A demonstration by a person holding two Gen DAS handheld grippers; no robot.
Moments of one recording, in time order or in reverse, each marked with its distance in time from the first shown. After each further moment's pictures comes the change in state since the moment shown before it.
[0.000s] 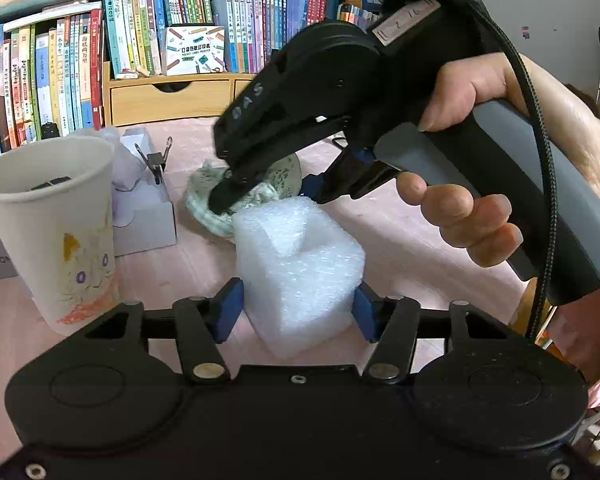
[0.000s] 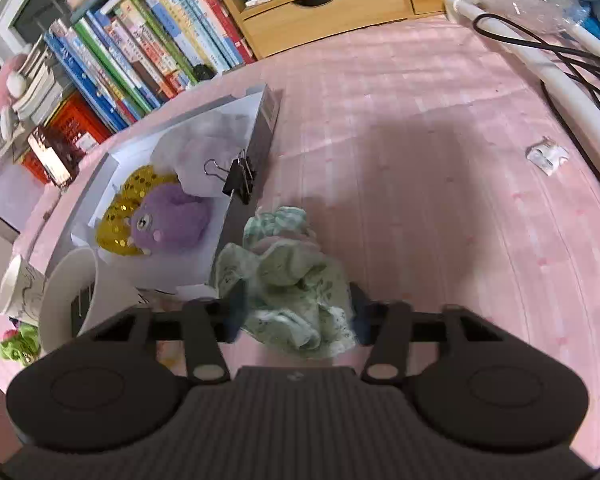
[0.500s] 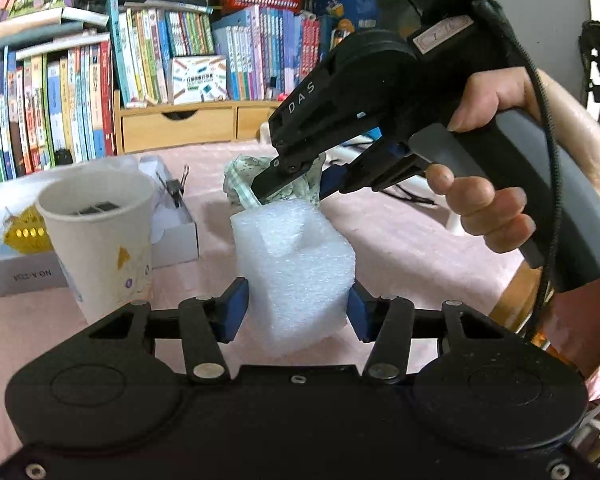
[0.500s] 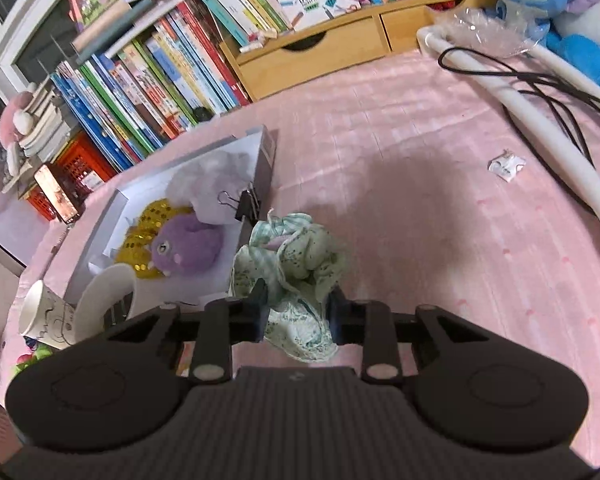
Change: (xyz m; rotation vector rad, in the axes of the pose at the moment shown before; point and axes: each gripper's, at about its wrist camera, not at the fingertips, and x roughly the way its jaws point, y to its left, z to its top) left arm -0.046 0.001 -0.003 0.040 -0.070 0.004; right arm -0.046 0.008 -0.014 0.037 -0.129 -0.013
